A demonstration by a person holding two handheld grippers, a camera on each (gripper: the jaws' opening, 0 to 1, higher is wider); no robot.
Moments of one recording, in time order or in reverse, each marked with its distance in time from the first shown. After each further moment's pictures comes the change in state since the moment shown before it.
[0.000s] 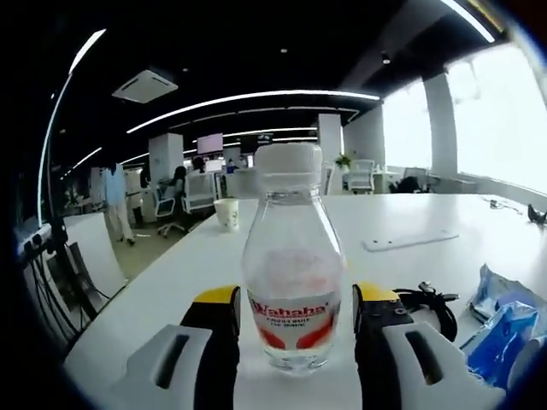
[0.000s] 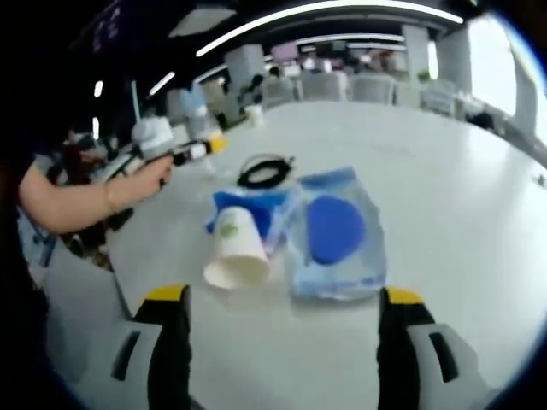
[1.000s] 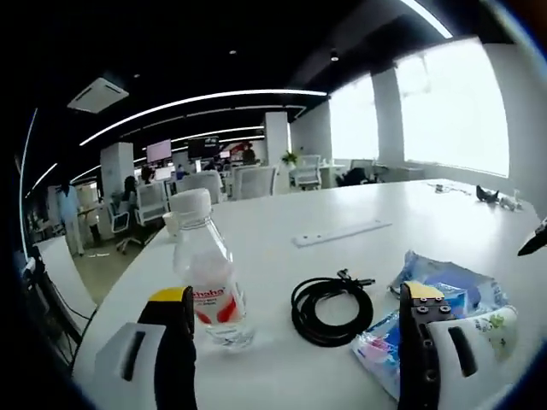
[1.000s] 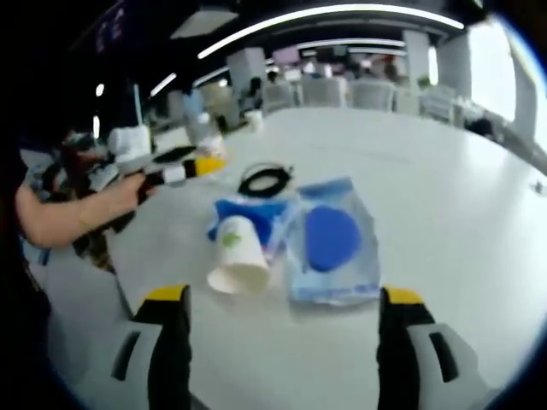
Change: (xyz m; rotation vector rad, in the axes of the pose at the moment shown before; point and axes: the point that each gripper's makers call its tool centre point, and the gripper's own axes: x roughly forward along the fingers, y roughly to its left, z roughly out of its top) left arm -0.059 -0.073 0.015 0.101 0.008 -0.306; right arm -0.012 0.002 0.010 -0.017 -0.015 -0.013
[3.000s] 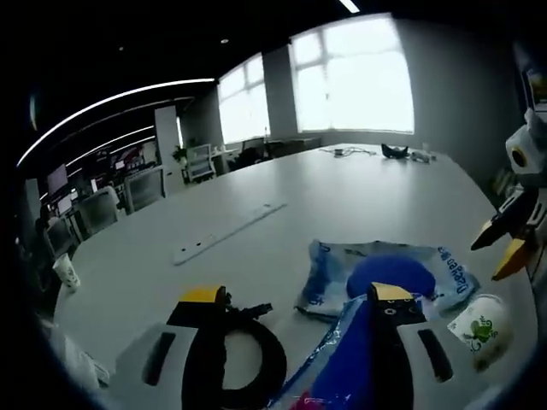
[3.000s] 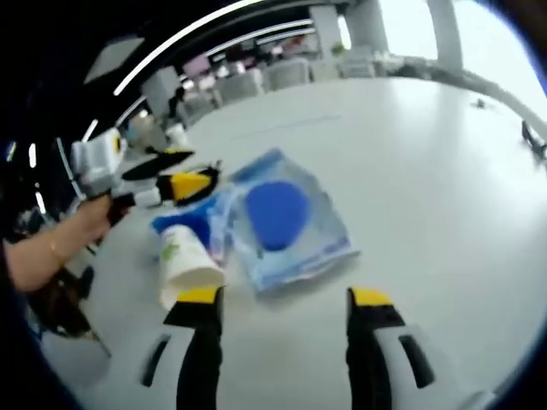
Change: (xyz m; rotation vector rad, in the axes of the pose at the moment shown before) left arm 0.076 -0.123 -0.020 0.210 0.113 -0.511; right arm 0.027 -0.035 -0.037 0.409 0.003 -0.267
